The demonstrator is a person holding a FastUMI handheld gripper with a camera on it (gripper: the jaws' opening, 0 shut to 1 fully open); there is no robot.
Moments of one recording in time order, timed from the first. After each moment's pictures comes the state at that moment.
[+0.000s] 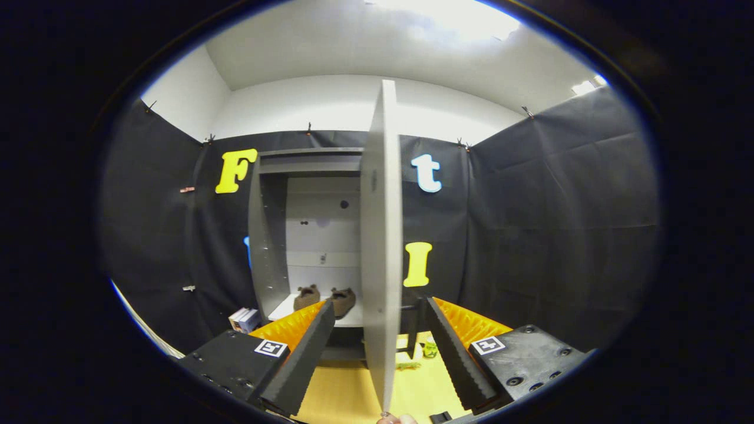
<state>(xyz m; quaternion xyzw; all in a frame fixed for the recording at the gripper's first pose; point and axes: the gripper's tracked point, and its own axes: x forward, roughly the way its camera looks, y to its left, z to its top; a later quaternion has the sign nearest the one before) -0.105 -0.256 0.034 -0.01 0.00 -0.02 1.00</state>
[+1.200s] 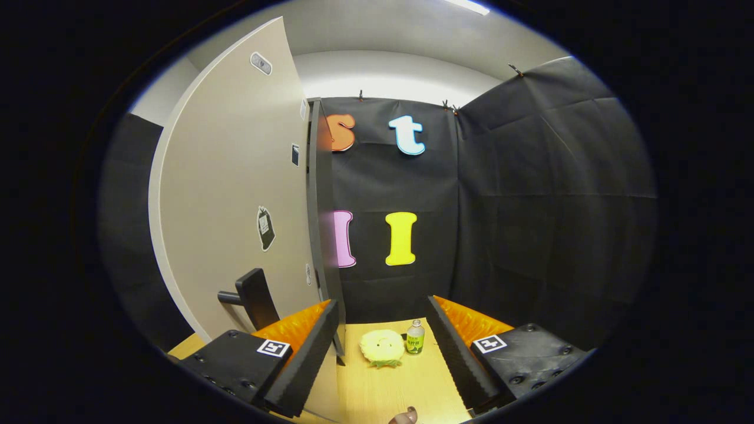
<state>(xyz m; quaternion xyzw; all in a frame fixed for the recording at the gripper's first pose) 0.020 -0.341 -0.028 0.01 0.06 -0.02 1.00</state>
